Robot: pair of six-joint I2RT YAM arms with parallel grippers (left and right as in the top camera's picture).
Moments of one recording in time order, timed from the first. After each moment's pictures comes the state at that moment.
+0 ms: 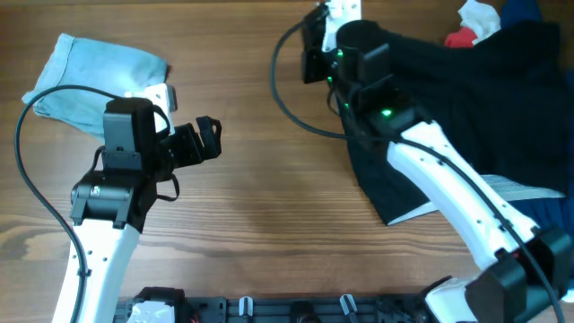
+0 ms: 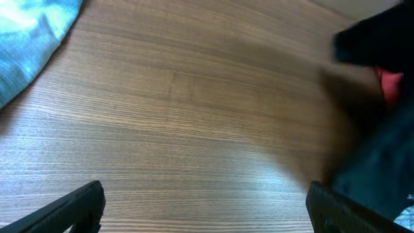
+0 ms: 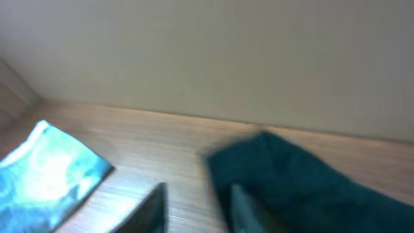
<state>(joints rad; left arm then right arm) -0.10 1.09 1.00 -0.70 0.18 -0.36 0.52 1.61 1.36 -0.09 0.12 0.22</state>
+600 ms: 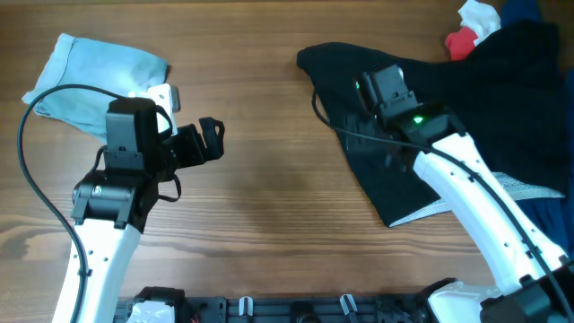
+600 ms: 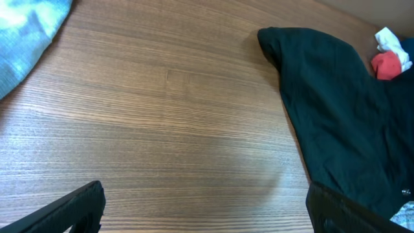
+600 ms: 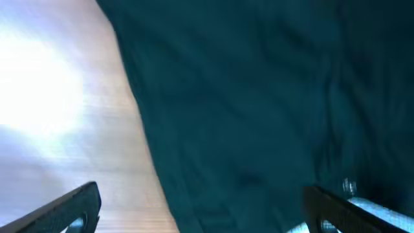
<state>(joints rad) -0.11 1.09 1.00 -0.70 0.19 -0.36 0.43 1.50 1.30 -1.00 0.31 0.27</state>
